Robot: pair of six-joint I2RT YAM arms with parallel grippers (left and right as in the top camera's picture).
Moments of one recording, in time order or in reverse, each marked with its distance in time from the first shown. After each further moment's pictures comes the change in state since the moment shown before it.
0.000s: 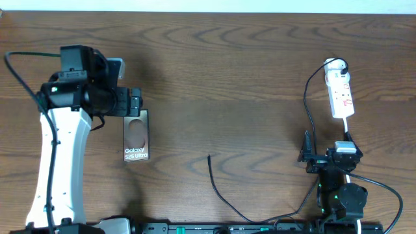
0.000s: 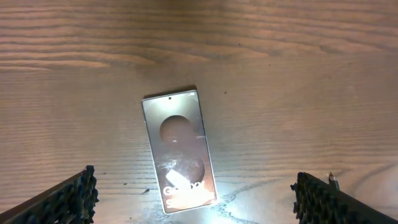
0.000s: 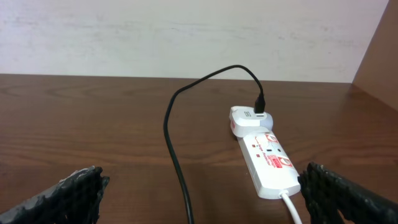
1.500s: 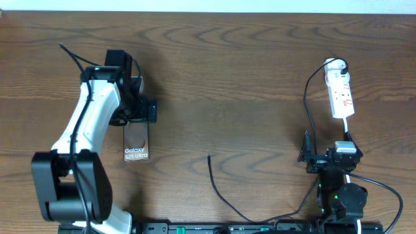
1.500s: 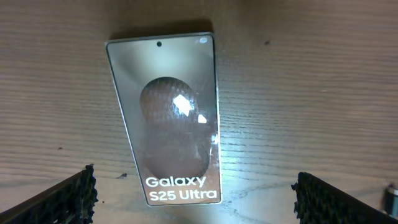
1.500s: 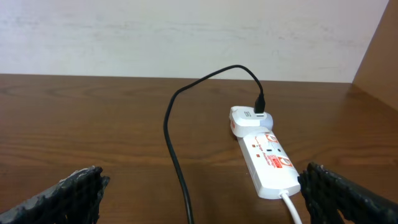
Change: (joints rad) left arm -0.112 0.311 -0.040 -0.007 -0.148 -0.173; right arm 0.000 0.000 0.000 0.000 0.000 0.000
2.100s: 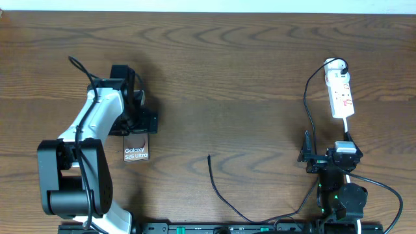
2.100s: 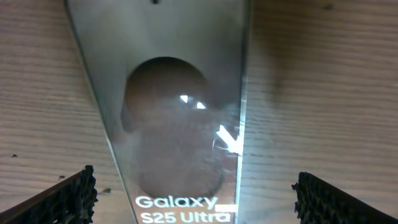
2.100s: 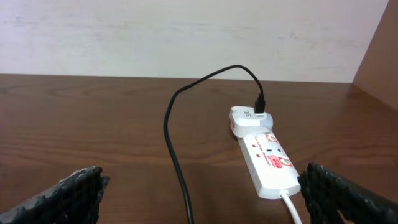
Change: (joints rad) left arm 0.024 0.026 -0.156 0.129 -0.003 -0.005; right arm 0.000 0.000 0.000 0.000 0.000 0.000
